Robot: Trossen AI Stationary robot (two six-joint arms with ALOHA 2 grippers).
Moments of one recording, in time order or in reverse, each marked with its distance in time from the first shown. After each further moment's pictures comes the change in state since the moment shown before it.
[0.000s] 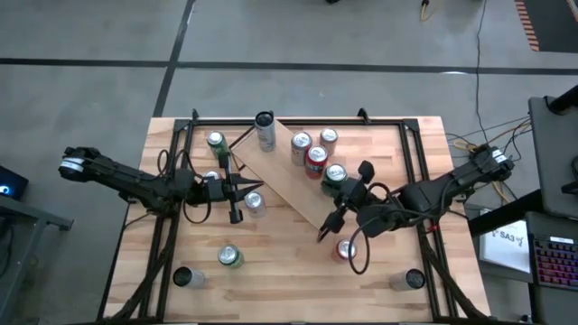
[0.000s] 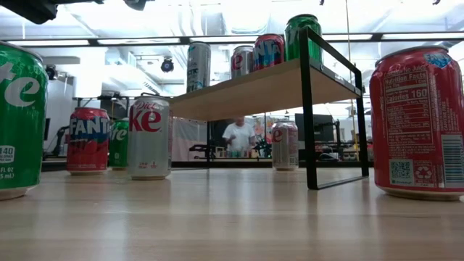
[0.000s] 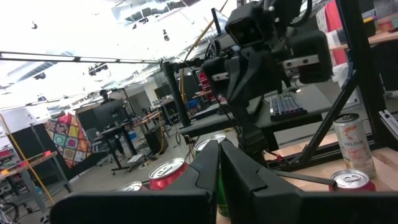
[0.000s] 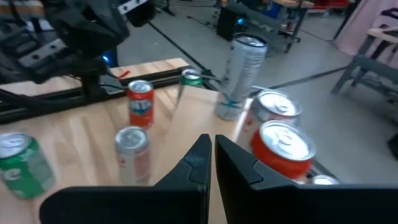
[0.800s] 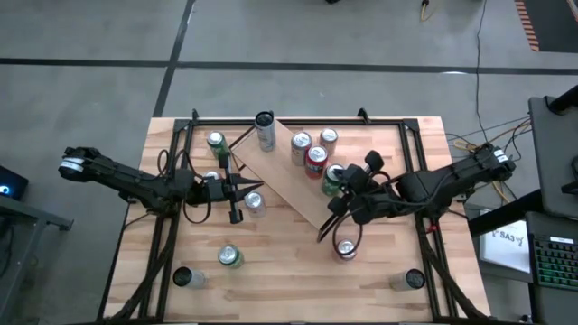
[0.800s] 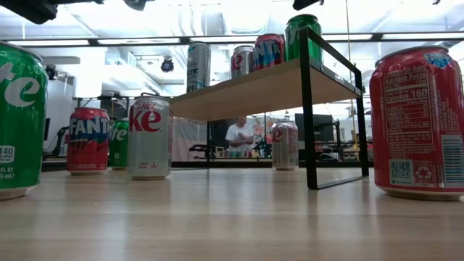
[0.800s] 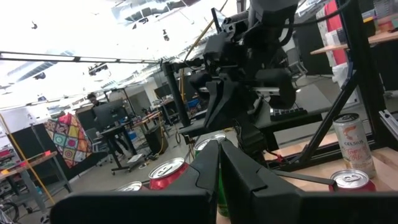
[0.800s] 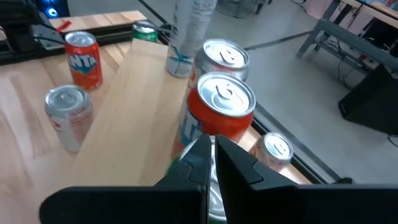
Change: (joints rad) left arm 0.000 0.000 0.000 0.000 0.000 0.000; right arm -0.092 -0.015 0.014 -0.320 -0.034 0.172
